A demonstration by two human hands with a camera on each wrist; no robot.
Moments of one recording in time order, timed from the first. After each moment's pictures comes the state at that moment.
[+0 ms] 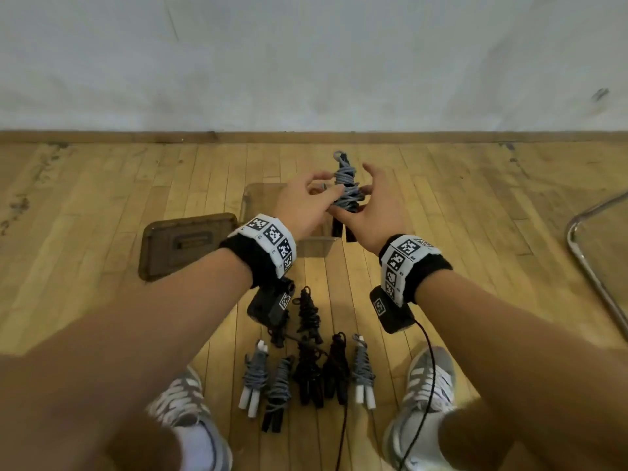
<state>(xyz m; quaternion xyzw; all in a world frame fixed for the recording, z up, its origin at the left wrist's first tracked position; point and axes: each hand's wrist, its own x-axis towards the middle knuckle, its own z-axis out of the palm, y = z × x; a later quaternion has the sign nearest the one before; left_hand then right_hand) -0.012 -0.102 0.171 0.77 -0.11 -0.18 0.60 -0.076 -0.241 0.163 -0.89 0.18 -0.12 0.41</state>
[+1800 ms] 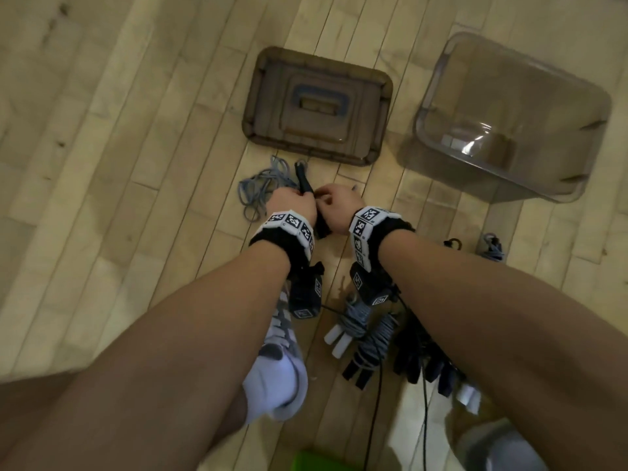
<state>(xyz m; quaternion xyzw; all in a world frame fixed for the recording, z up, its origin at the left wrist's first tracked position) 0.028 0.141 -0.116 0.83 0.33 -0.24 0.39 0.043 0.030 -0.114 -0.89 0.02 0.36 0.30</state>
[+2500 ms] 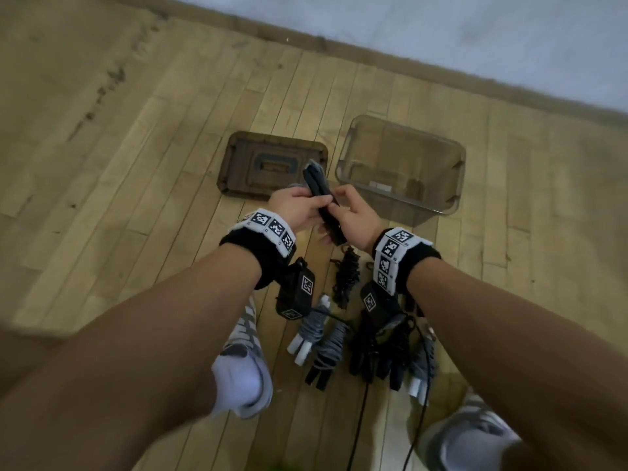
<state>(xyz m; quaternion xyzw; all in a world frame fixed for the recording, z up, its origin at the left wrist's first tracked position) 0.007 0.065 0.033 0.62 0.22 -0.22 0.72 -0.011 -0.073 0.028 -0.74 0.10 0.24 0.62</state>
